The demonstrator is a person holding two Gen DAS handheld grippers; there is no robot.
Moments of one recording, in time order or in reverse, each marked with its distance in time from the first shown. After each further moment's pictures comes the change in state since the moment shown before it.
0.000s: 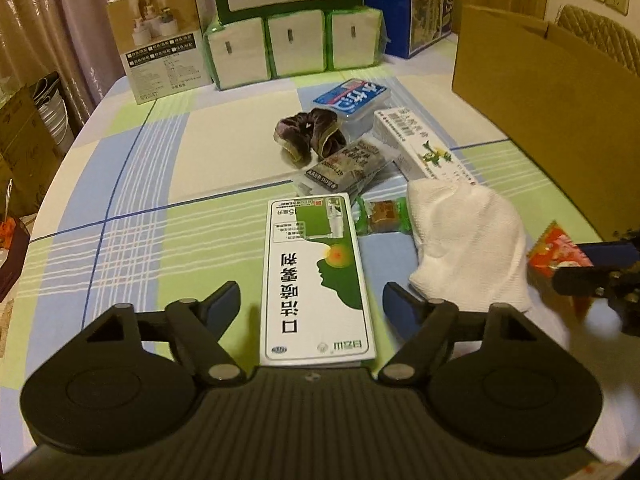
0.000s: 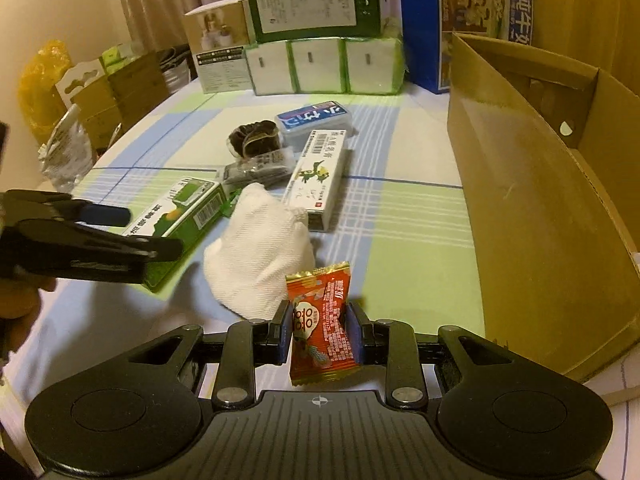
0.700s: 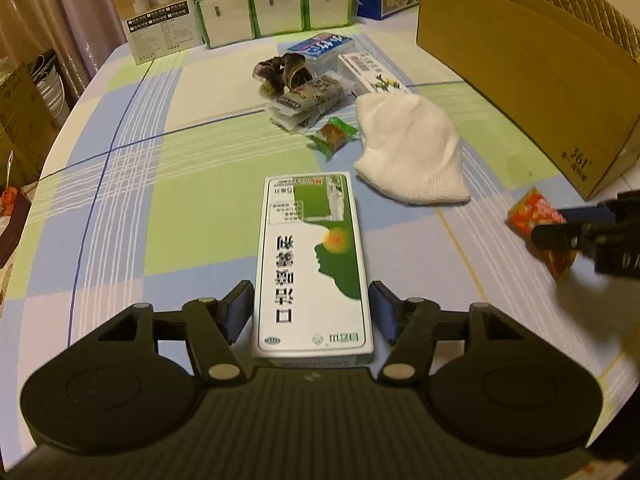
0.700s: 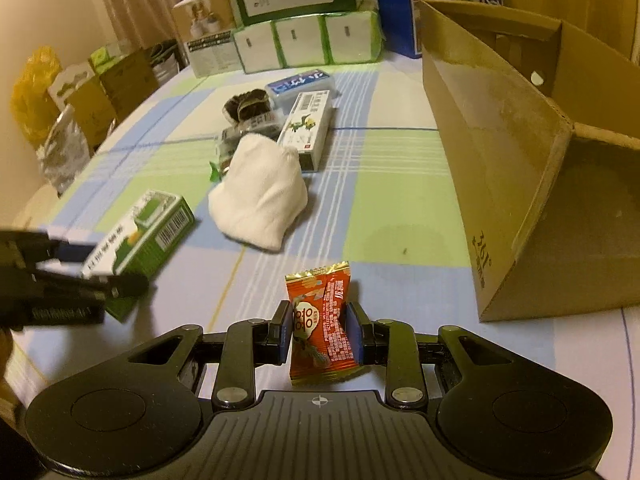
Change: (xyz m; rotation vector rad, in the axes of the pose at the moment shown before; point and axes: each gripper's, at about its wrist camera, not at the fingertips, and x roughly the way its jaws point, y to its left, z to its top) left arm -0.050 -0.021 -0.056 0.000 0.074 -0.025; right arm -0.025 -0.001 -0.044 0.061 0.043 -0.011
